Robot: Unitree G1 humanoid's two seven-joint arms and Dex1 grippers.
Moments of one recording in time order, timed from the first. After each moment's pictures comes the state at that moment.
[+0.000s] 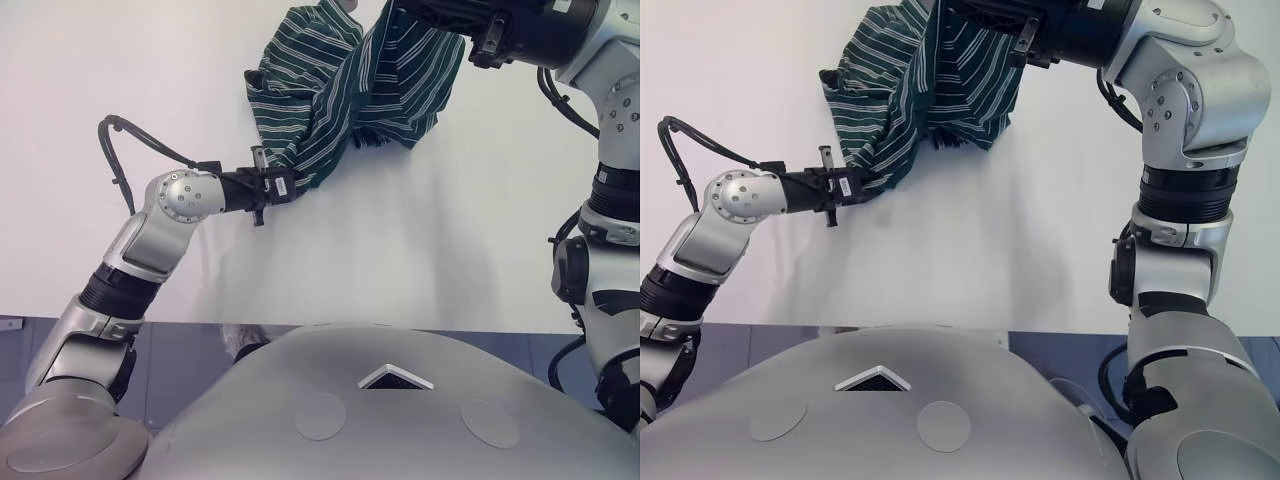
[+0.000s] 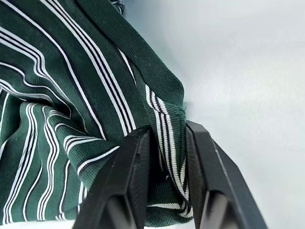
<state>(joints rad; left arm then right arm) -0.09 0.71 -0.42 -0.18 0.13 0.15 -0.86 -0.59 -0.52 0.00 -0.10 0.51 0.74 0.95</state>
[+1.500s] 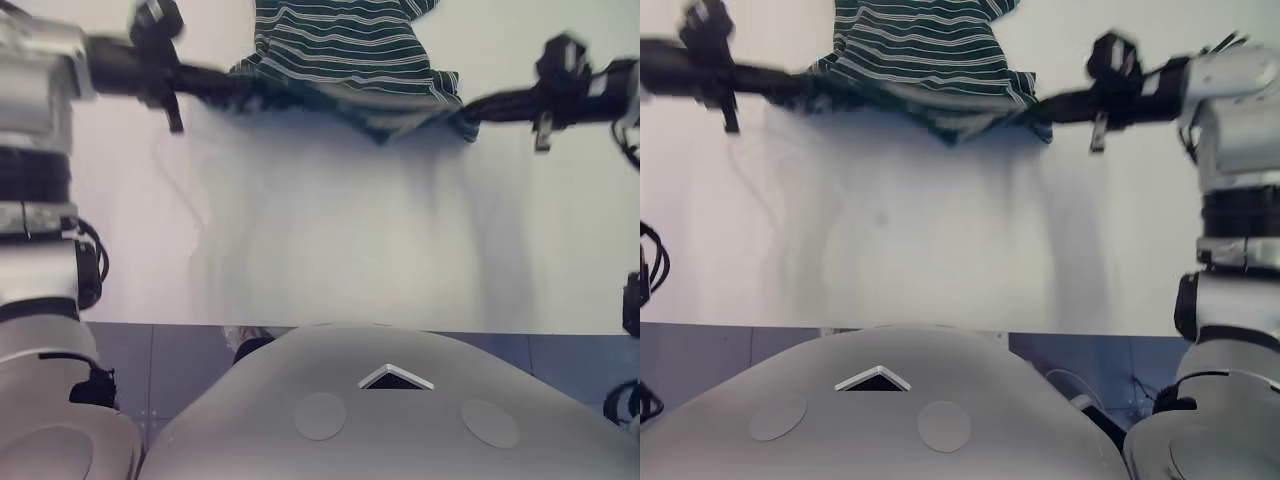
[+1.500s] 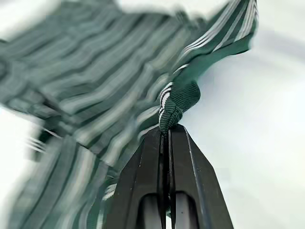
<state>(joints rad) -0.43 0.81 -0.22 0.09 -0.26 0.63 -1.36 -0.30 -0.83 0.18 0.01 0.32 0.35 1.41</state>
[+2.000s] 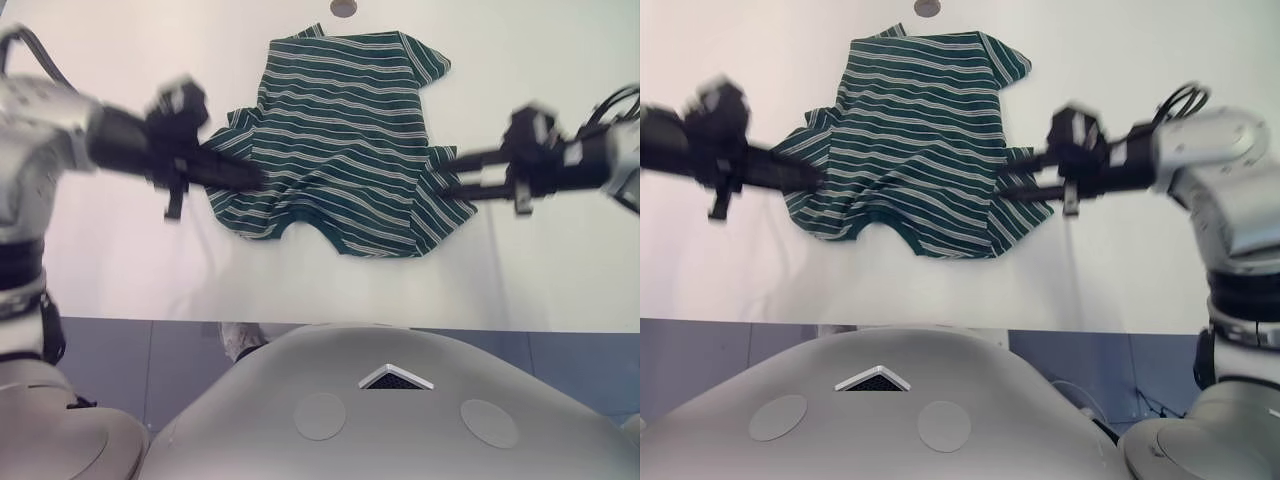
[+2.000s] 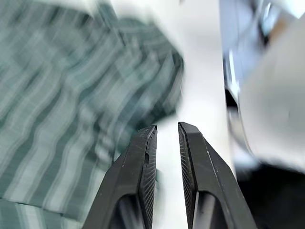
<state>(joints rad) -0.43 0.91 -0.05 -0.23 -0.58 0.93 -1.32 -0.28 -0.90 0.01 -0.36 0.56 0.73 1.24</state>
